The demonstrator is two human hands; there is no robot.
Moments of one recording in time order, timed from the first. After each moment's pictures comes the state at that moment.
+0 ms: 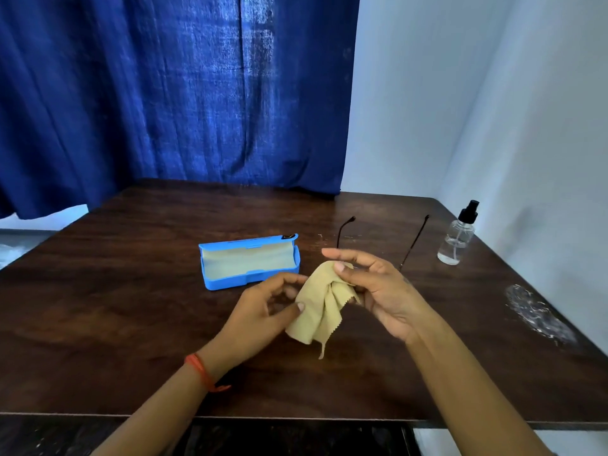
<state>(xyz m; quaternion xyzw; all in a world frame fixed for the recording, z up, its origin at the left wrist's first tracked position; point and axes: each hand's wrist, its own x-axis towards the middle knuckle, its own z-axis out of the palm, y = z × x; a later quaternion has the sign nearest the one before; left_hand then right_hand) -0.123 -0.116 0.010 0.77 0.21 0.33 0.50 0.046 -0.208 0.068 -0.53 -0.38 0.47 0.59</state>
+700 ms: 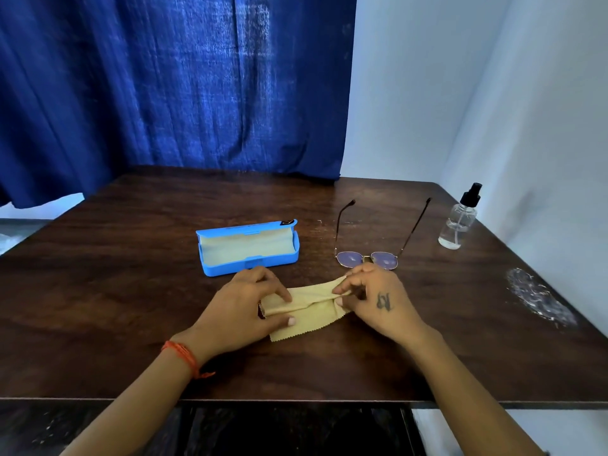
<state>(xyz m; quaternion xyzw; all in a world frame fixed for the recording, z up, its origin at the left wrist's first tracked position) -0.146 -0.101 0.004 0.92 0.27 0.20 0.20 0.062 -0.210 0.016 -0.75 -0.58 0.08 0.29</state>
